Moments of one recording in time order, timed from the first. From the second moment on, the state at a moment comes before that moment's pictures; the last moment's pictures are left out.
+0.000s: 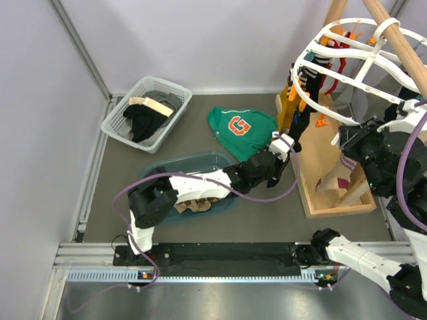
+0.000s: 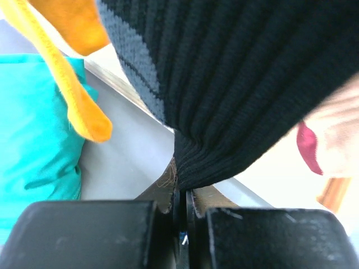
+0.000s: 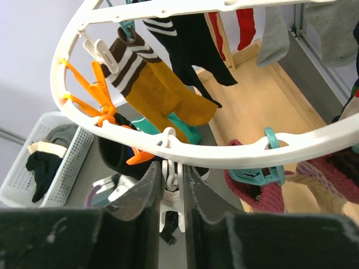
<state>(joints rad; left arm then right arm) -1.12 1.93 1.36 0.34 -0.27 -0.16 0.61 0.82 1.58 -0.98 0.67 0.56</state>
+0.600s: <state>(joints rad) -1.20 1.68 1.14 0.35 -0.32 -0.15 0.61 0.81 1.64 -1.09 0.65 0.52</state>
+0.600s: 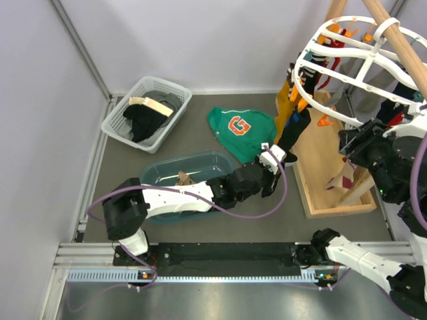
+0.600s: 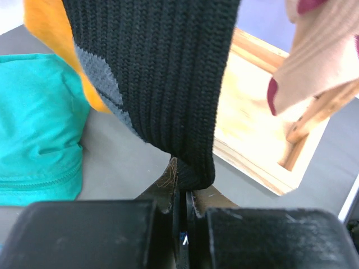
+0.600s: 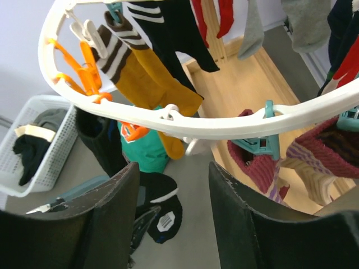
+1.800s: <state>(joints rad) -1.36 1.61 1.13 0.37 -0.52 0.00 0.61 0.75 1.80 -1.12 0.40 0.44</state>
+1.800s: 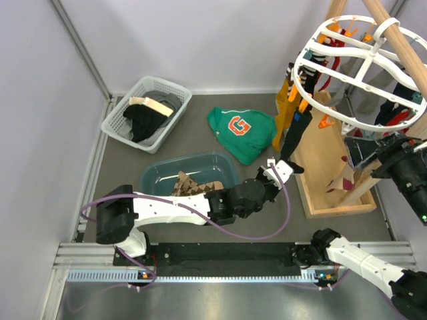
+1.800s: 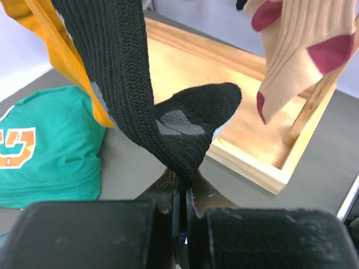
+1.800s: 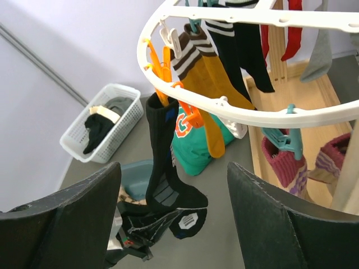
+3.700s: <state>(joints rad) -1.19 1.50 1.16 0.24 -0.36 -0.17 0.61 0.73 1.93 -1.13 0.44 0.43</state>
